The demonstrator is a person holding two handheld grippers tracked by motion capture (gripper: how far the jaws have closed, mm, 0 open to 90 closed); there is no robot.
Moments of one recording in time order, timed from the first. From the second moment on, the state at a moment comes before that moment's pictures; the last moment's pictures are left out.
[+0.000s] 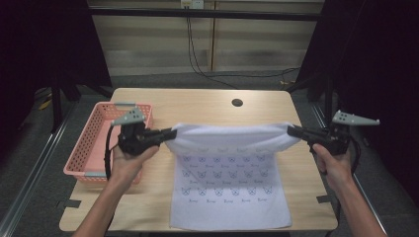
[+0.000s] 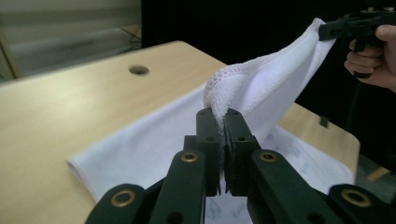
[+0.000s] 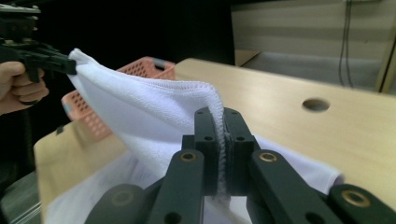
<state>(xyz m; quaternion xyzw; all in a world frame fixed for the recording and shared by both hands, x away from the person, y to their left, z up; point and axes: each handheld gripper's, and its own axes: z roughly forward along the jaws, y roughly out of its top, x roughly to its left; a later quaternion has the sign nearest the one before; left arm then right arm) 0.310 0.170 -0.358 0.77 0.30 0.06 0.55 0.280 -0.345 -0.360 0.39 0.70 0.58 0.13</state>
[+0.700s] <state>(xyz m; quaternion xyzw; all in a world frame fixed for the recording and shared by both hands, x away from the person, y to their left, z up) 0.239 0.180 -0.473 0.83 0.29 -0.05 0.47 0.186 -0.333 -0.470 0.39 0.80 0.46 0.03</state>
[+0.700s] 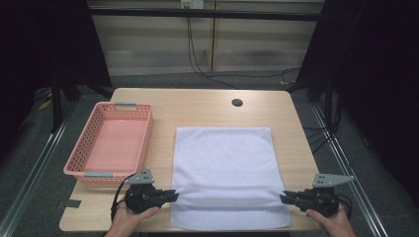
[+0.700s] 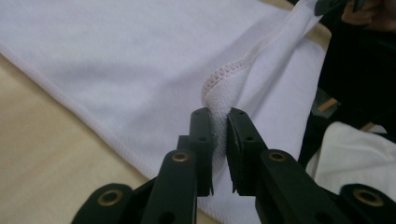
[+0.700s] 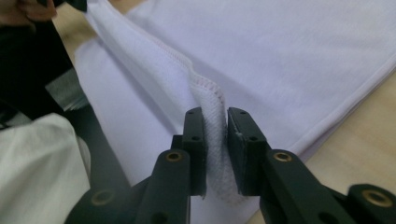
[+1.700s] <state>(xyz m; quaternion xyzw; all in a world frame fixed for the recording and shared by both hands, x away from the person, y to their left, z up) 0.347 0.131 -0.493 0.84 0.34 -0.01 0.43 0.274 -0.317 -0.485 0.43 0.80 0.39 0.10</state>
